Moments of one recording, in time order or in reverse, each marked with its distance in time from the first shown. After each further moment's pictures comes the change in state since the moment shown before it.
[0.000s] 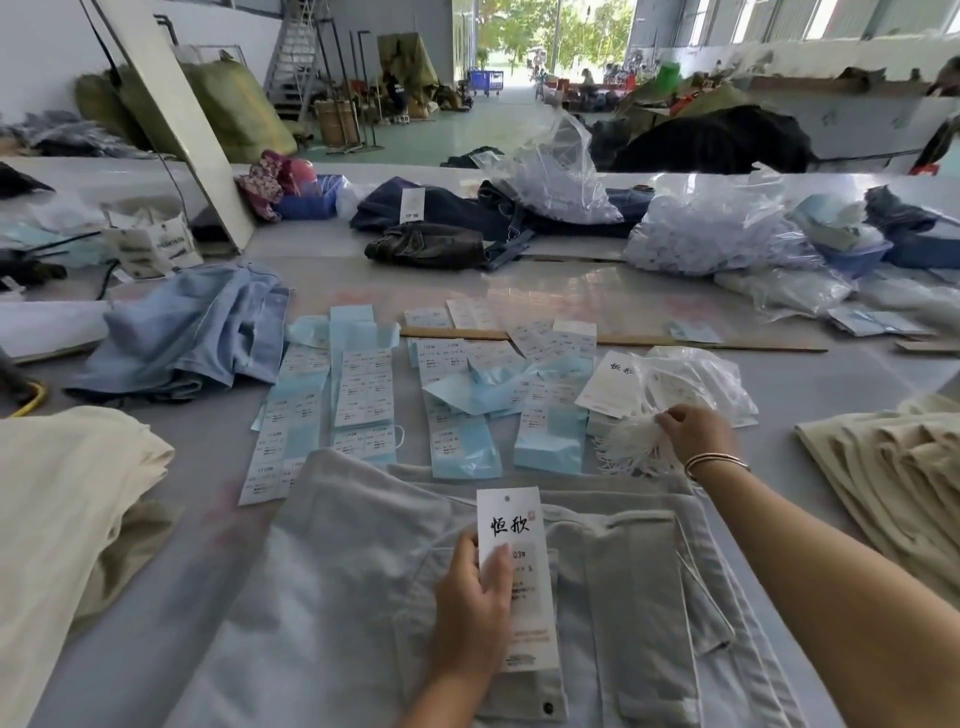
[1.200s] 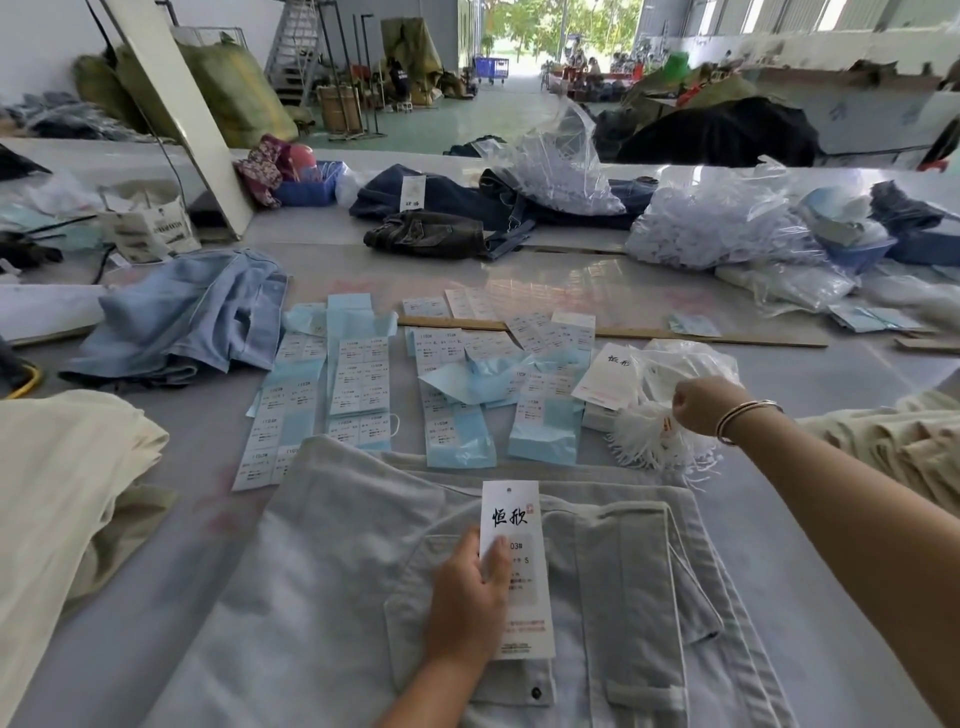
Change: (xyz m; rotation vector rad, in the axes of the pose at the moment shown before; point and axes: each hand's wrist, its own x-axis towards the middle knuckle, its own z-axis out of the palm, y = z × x) left_hand 0.002 -0.007 0.004 0.142 -0.026 0.009; right_hand 0.033 -0.006 -0.041 -0.559 -0.209 -0.241
